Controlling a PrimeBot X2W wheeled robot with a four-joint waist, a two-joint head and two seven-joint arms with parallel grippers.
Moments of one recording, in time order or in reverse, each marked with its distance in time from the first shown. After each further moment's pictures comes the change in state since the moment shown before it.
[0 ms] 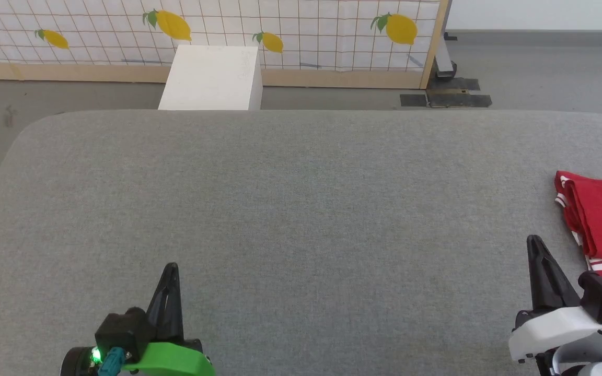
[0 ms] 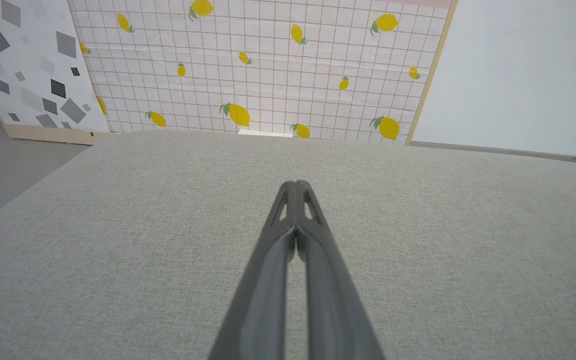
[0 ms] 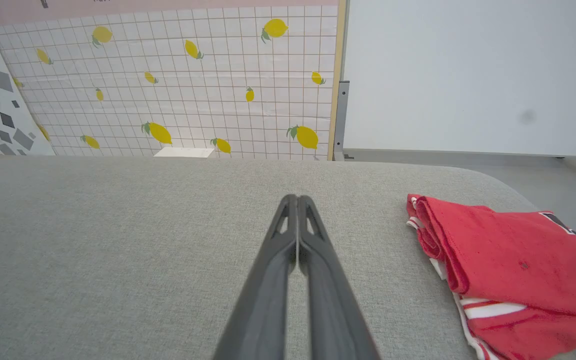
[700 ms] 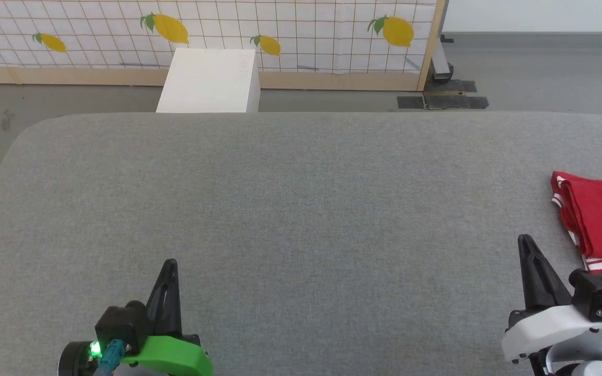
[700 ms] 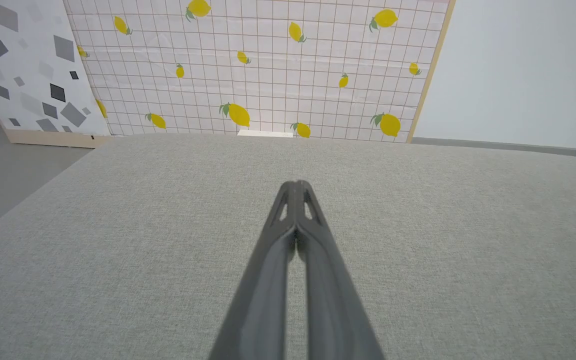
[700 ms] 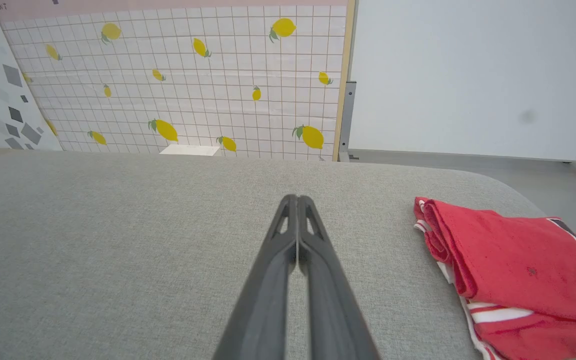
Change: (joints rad) left arm -0.009 -0.029 0.043 0.002 0.048 -0.031 0.040; right arm 0.000 0.000 0.025 -0.010 -0.008 0.000 0.018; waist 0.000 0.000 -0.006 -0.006
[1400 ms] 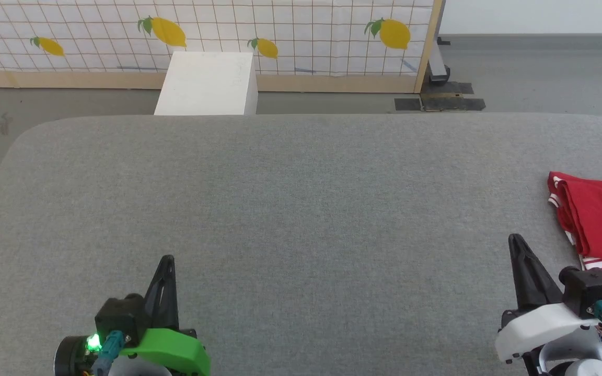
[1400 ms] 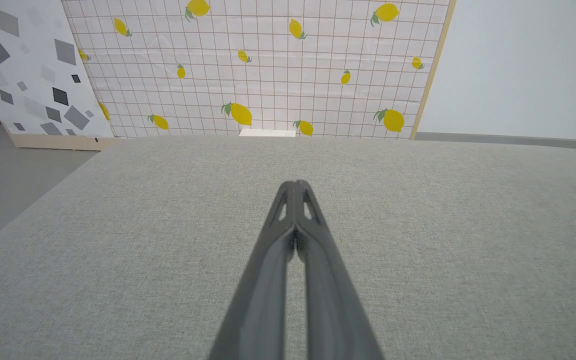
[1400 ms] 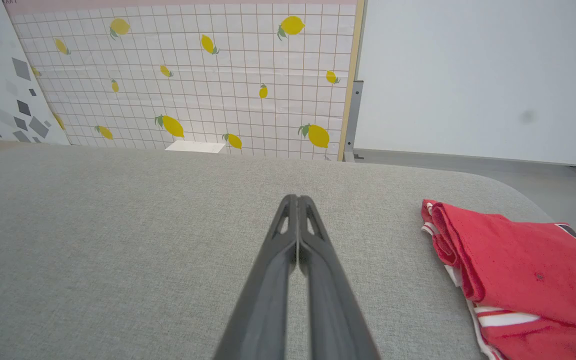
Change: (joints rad) left arm -0.013 -0.028 0.047 0.002 0.057 -0.031 0.046; right arm -0.002 0.000 0.026 -0.011 -0.010 0.000 0.024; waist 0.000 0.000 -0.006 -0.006
